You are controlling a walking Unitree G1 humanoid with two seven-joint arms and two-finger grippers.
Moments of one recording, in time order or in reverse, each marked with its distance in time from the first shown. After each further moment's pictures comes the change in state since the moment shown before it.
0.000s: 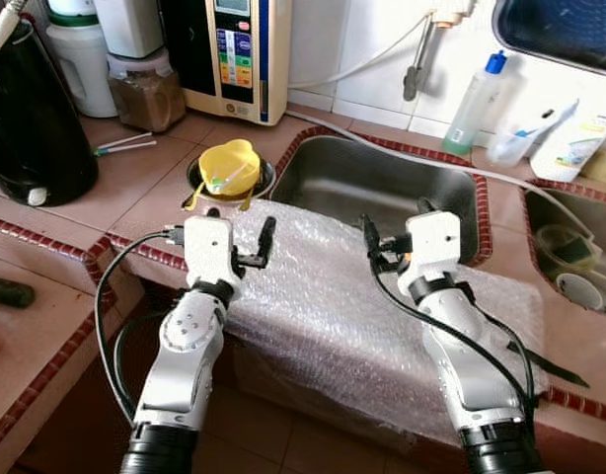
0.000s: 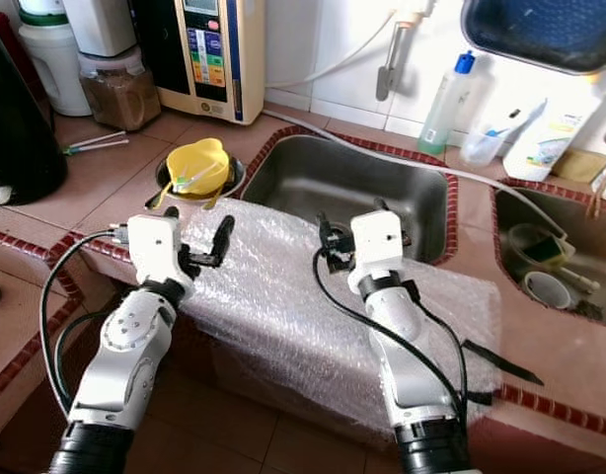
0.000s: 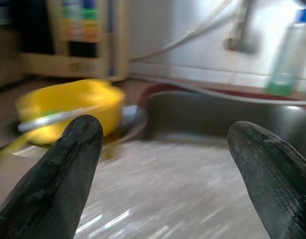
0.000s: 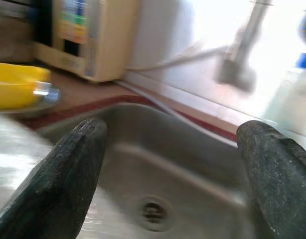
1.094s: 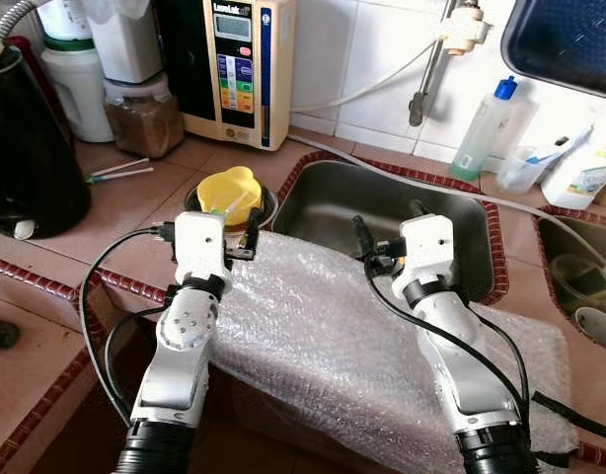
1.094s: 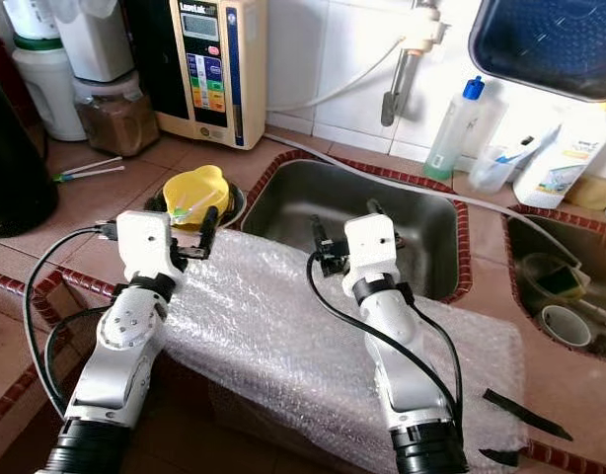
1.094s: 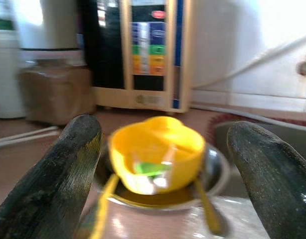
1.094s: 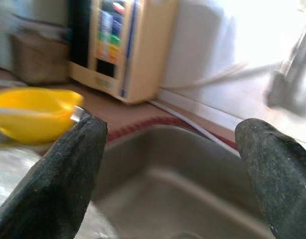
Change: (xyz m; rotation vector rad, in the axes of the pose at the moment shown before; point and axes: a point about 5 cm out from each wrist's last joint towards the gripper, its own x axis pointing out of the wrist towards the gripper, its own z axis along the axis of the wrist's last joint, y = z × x) left arm 0.000 0.016 0.009 0.107 -0.074 0.163; right arm -0.003 0.009 0.009 0.059 -0.028 0.095
